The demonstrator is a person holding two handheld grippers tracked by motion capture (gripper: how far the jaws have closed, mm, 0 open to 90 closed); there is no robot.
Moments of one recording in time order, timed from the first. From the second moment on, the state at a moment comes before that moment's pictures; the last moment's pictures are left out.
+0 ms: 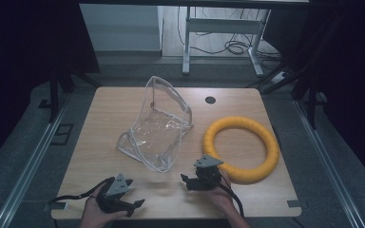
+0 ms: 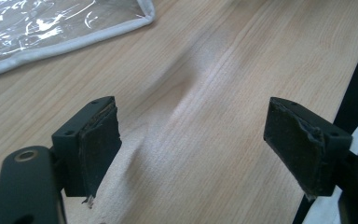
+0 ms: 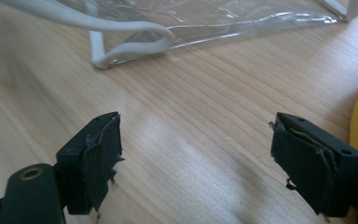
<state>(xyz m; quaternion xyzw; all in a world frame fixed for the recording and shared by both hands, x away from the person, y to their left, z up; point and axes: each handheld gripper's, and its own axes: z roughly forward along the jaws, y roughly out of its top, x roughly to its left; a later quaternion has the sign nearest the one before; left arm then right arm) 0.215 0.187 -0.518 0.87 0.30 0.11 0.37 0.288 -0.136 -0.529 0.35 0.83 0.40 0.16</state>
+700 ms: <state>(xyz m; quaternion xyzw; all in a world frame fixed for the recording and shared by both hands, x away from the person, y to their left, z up) 0.218 0.194 -0.521 0.86 0.32 0.11 0.37 0.284 -0.137 -0.523 0.33 0.83 0.43 0.13</state>
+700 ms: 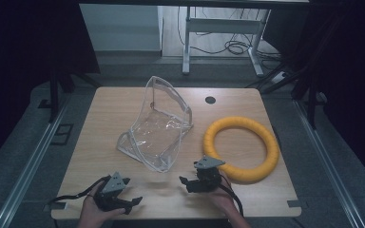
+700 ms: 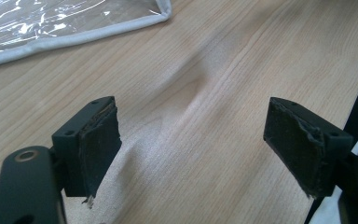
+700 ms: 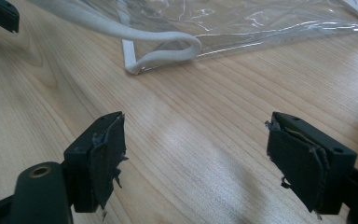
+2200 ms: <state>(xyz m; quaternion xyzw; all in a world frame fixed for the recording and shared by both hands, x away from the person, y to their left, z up) 0.220 0.192 -0.521 0.86 0.33 0.09 0.38 0.299 -0.190 -0.449 0.30 0.86 0.39 0.14</state>
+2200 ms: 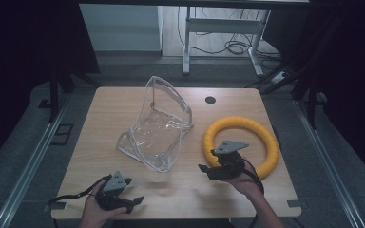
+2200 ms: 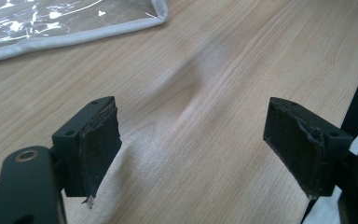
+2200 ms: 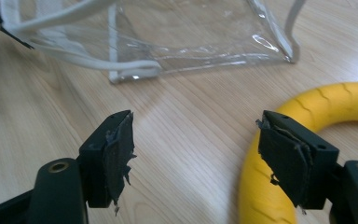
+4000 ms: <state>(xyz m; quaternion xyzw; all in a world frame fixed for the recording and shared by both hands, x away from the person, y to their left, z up) 0.220 0.188 -0.525 0.86 0.33 0.09 0.38 0.341 -0.218 -0.480 0.31 0.93 0.17 0.07</state>
